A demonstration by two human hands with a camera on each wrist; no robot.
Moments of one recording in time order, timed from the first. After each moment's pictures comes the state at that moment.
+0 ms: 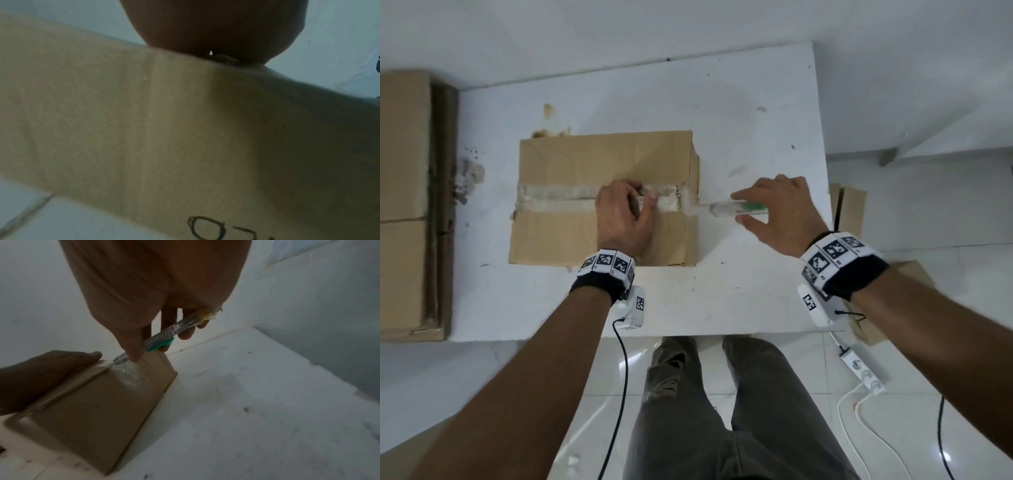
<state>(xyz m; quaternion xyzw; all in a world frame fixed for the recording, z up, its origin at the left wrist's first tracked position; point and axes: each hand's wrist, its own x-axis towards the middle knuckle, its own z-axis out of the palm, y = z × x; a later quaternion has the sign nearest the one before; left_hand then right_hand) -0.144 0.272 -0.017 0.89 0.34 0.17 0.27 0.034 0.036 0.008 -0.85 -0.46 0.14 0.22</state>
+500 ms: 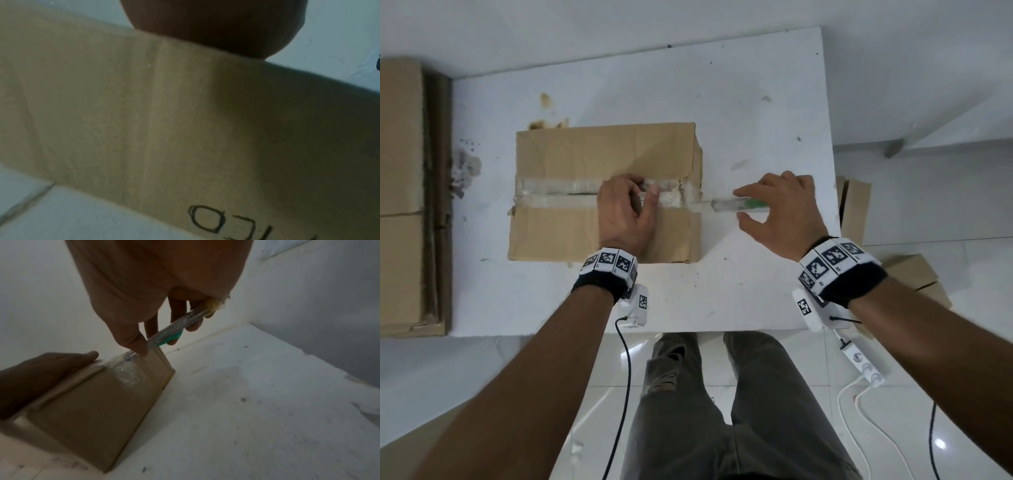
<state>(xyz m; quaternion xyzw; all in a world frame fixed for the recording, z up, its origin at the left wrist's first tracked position) -0.145 0.269 -0.020 0.88 0.34 0.18 0.27 0.020 0.042 -0.005 -0.86 -0.43 0.09 0.25</state>
